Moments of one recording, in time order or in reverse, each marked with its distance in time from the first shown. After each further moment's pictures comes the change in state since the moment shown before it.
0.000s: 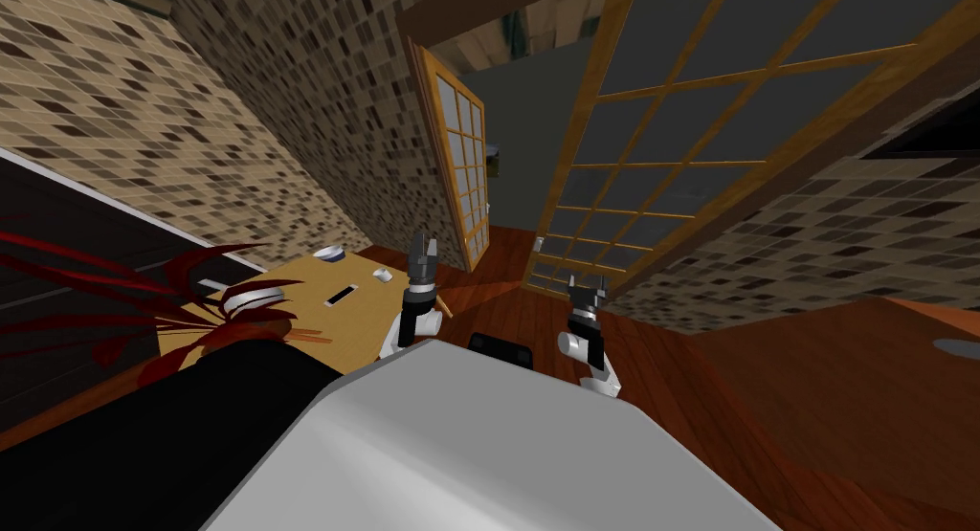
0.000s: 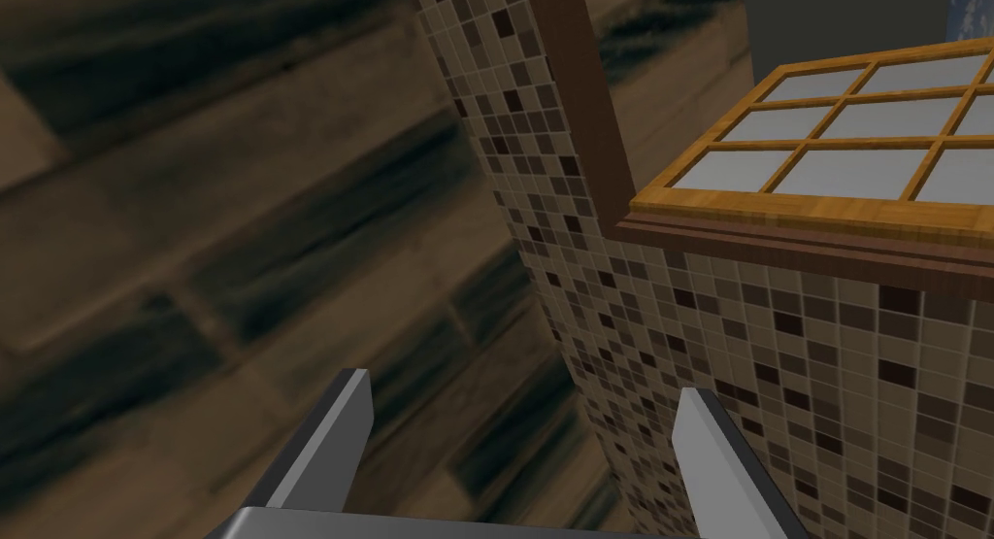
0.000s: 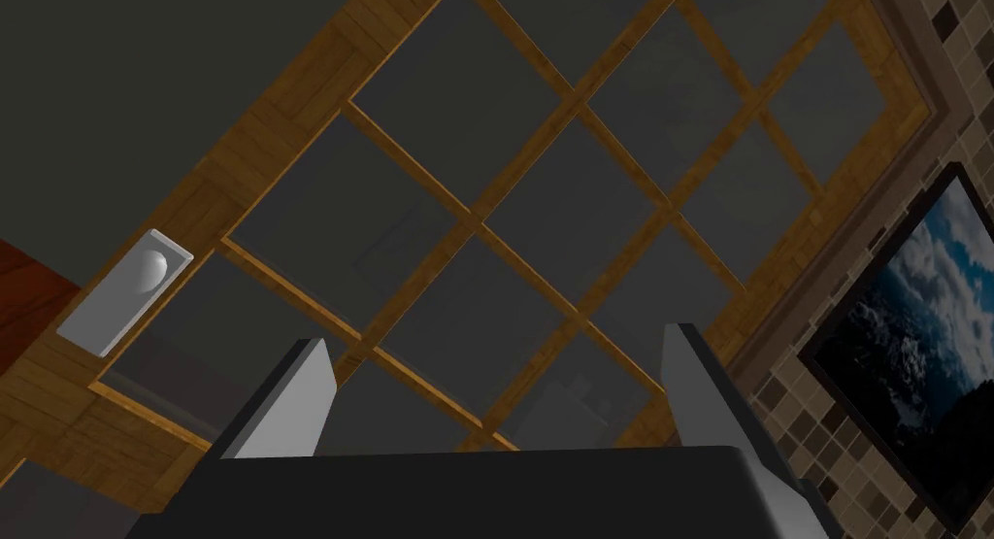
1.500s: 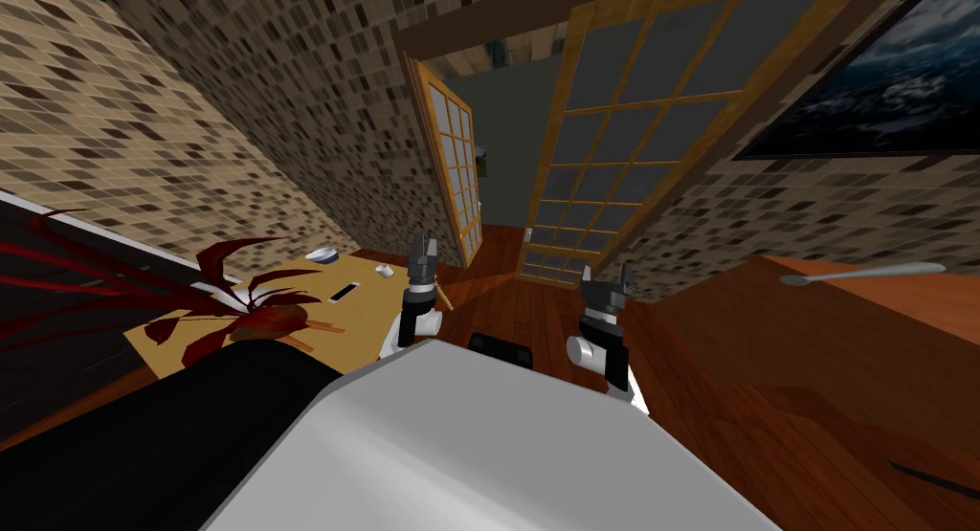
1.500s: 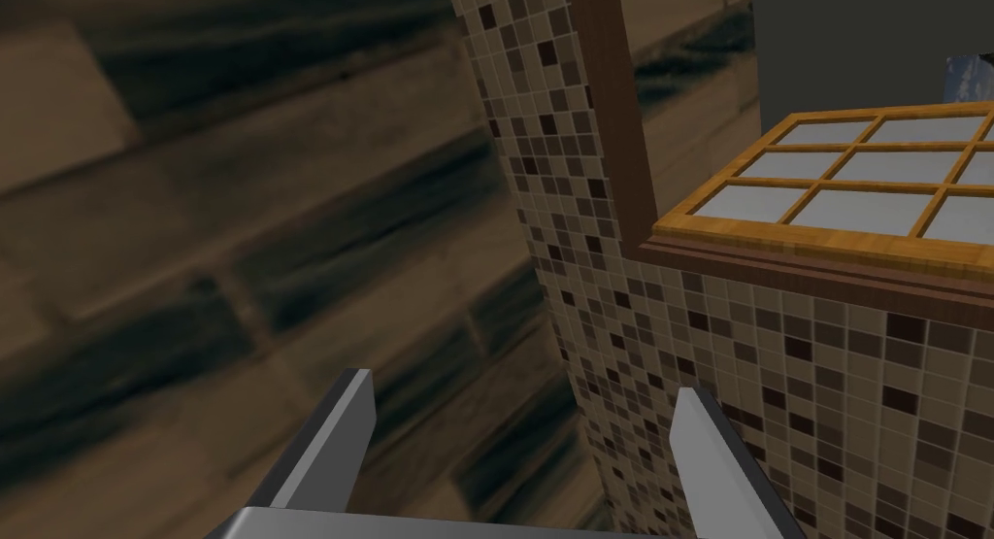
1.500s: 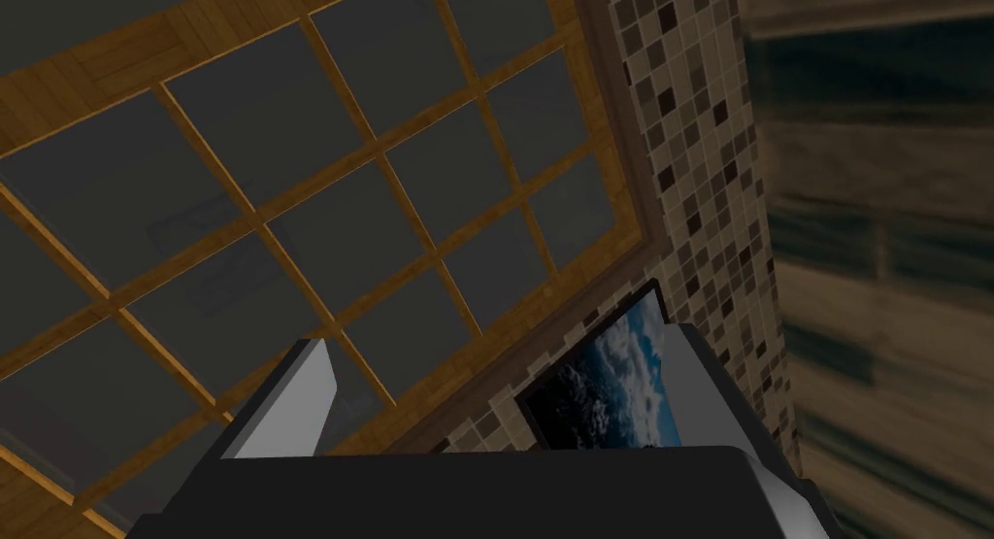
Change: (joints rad) arm 0.155 0.016 0.020 -0.412 0.085 0.106 0.289
